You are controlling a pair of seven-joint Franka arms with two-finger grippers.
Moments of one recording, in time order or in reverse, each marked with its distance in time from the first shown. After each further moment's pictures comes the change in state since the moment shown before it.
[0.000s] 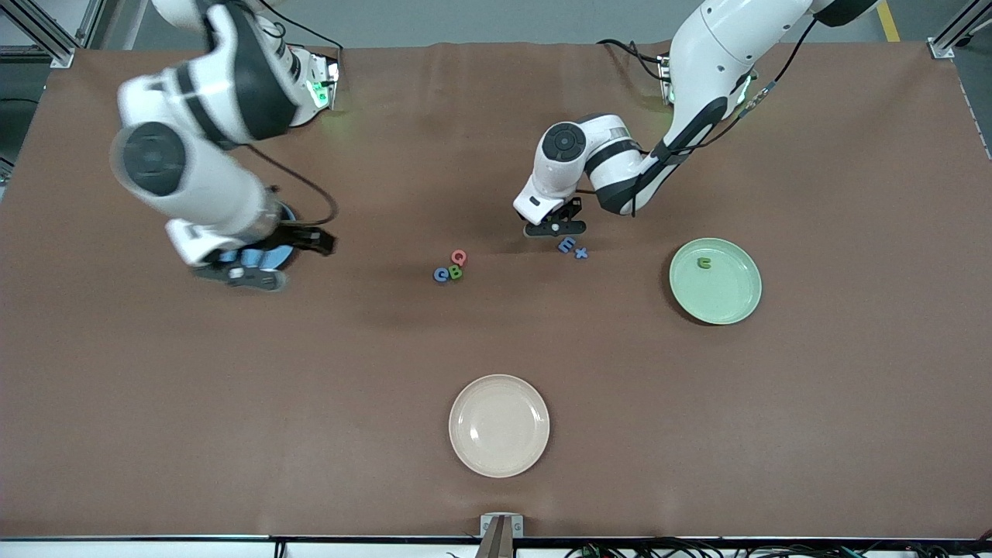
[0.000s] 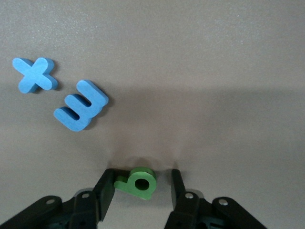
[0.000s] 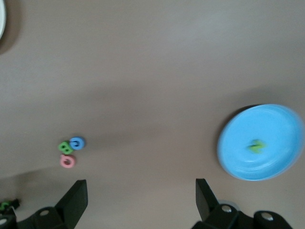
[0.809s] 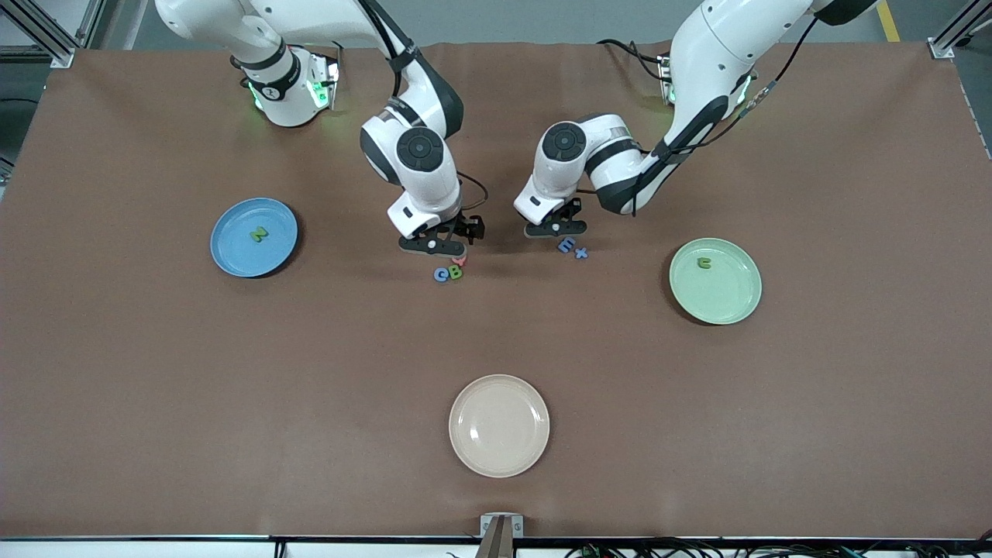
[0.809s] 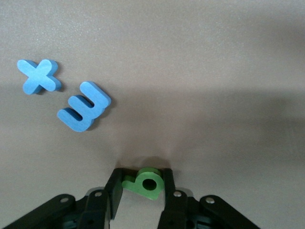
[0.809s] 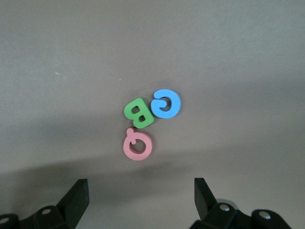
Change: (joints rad) left arm 0.002 -0.005 -0.001 0.000 0.000 -0.005 -0.002; right arm 0.369 0.262 0.000 -0.206 0.002 0.594 0.291
